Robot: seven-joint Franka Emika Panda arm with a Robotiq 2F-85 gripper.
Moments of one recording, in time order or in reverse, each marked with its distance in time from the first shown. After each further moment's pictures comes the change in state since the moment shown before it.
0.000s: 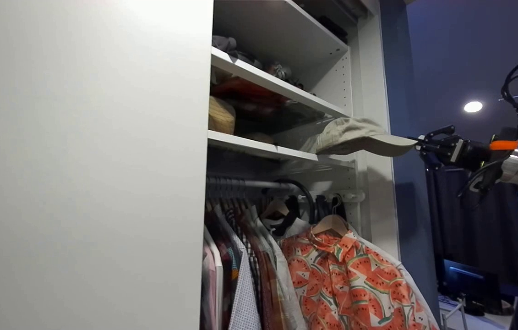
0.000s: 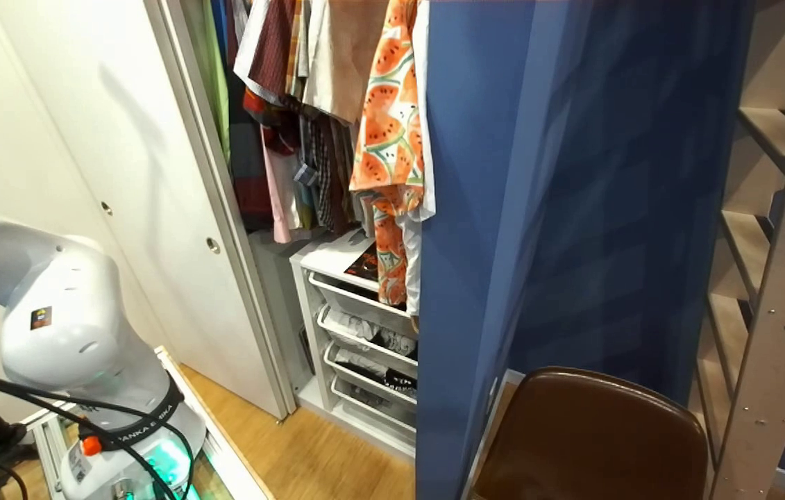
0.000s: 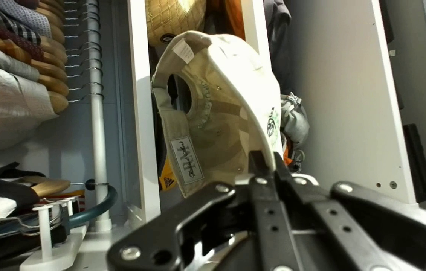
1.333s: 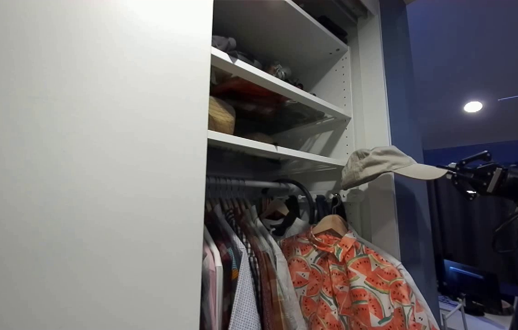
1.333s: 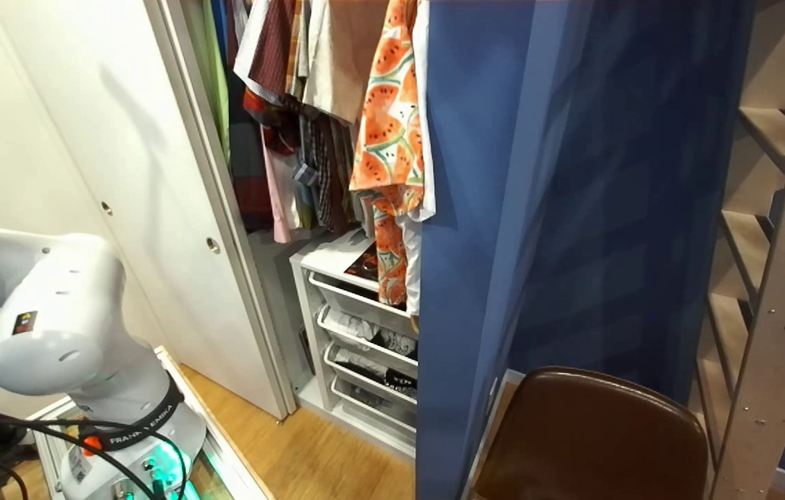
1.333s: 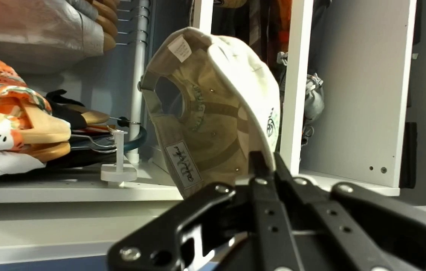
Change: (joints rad) arm -0.132 -0.228 0.001 -0.326 -0.078 0.034 -0.237
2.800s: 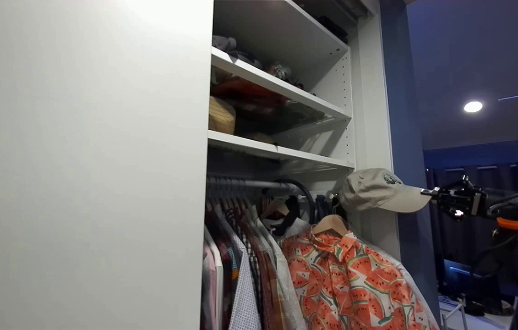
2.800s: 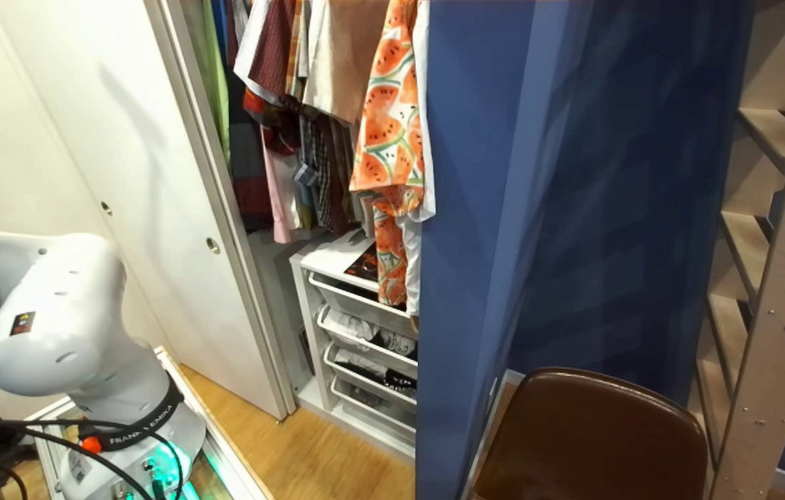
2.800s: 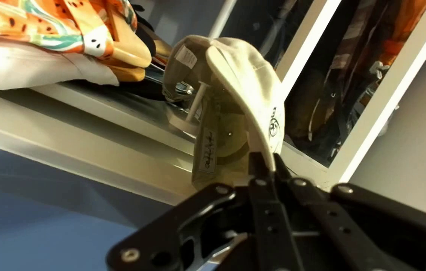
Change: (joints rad) arm -0.018 -0.060 0.108 -0.143 -0.095 0.260 -0.370
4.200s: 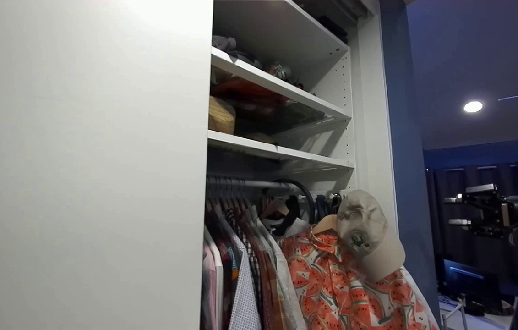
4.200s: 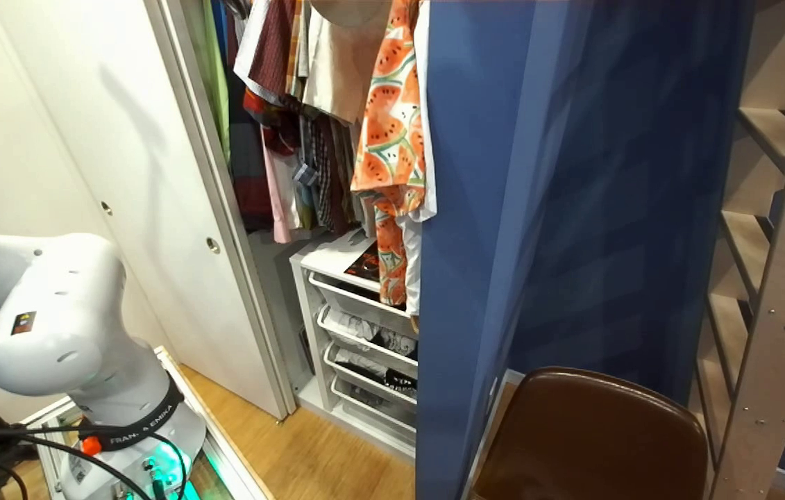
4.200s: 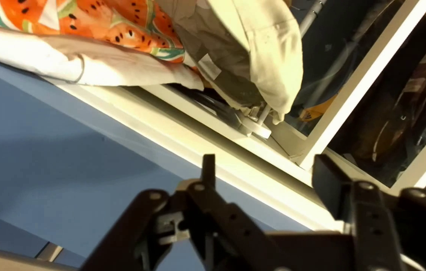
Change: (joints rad) arm 0.009 -0.063 -0.091 -0.007 -0.381 -0.077 0.176
